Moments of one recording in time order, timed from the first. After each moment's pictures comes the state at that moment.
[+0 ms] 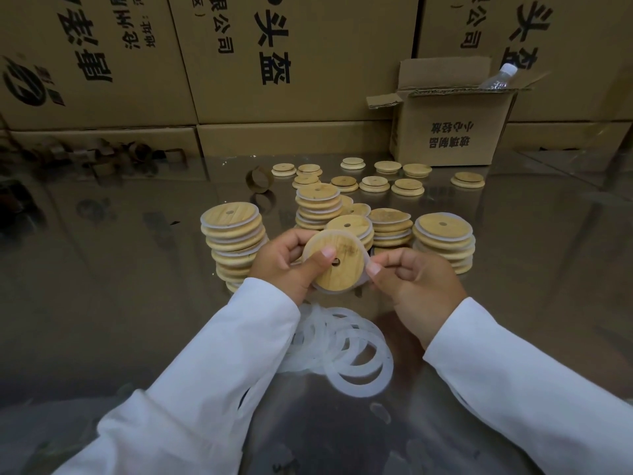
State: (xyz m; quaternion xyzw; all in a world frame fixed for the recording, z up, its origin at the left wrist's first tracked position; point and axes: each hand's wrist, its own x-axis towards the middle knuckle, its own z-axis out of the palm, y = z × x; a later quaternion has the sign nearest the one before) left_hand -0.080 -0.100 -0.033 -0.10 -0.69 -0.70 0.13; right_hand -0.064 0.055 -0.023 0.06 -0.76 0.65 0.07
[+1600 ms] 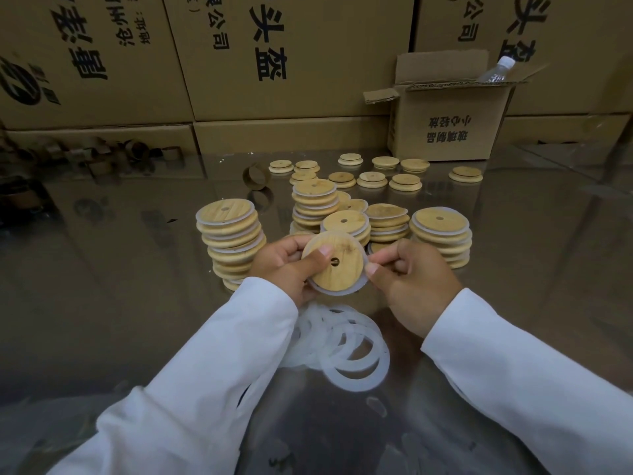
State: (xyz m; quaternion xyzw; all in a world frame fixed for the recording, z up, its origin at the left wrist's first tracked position) left_hand -0.080 -0.091 -0.033 -0.03 -0.62 -0.79 0.05; right_hand -0.066 0.059 -0.019 0.07 -0.82 0.56 0.05
